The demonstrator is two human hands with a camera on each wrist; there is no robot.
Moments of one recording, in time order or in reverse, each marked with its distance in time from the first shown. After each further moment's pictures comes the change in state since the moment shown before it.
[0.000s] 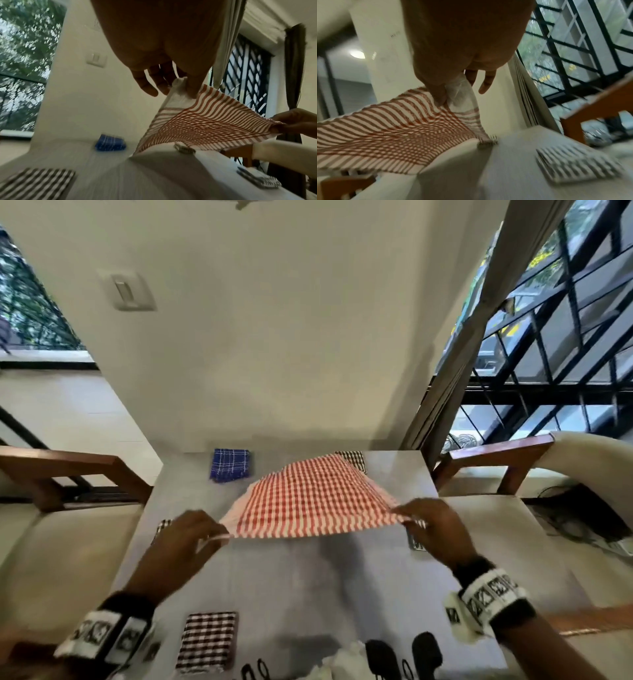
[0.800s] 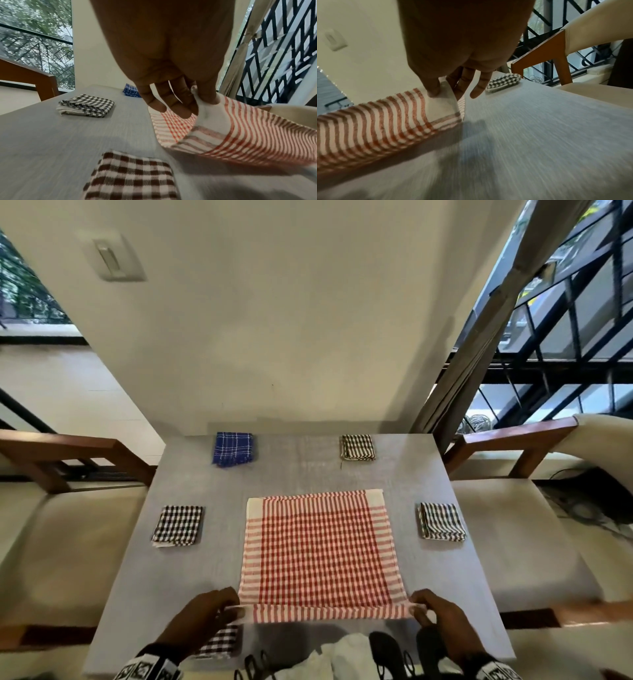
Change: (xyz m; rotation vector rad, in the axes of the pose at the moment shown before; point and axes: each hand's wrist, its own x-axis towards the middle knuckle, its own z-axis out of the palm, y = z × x) left_hand -0.091 -0.056 0.134 -0.228 -0.503 -0.270; right_hand -0.178 0.027 0.099 0.203 -0.422 0.640
